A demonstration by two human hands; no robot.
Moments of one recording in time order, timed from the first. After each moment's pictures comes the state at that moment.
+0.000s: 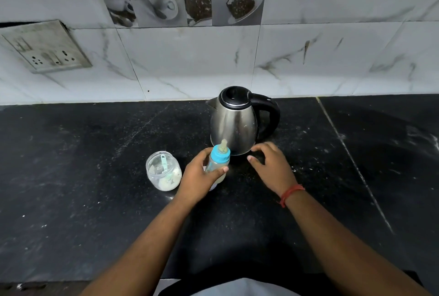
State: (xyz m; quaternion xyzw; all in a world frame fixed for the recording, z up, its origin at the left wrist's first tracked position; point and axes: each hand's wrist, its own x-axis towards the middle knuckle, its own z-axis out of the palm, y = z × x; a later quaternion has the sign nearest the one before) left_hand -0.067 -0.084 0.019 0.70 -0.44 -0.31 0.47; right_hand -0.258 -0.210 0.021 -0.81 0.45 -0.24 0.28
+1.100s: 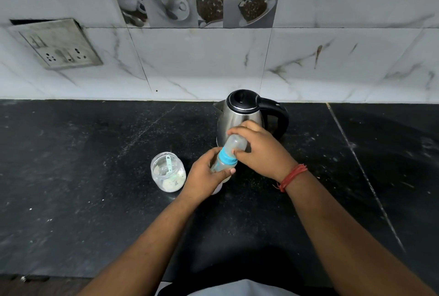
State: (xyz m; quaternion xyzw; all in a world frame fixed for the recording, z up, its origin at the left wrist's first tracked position) left_hand -0.065 -0.094 0.023 0.69 -0.46 -0.31 0.47; right_hand -0.213 -0.210 0.108 -0.89 0.28 -0.17 0.31
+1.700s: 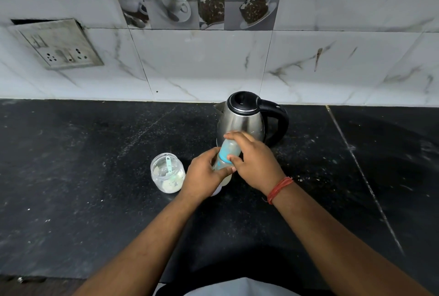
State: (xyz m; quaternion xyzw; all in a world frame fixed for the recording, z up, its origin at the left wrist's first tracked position) left_hand -0.067 -0.097 0.037 0.72 -0.48 -0.24 0.44; right_hand -0.204 -0.188 0.088 -0.88 0.30 -0.23 0.27
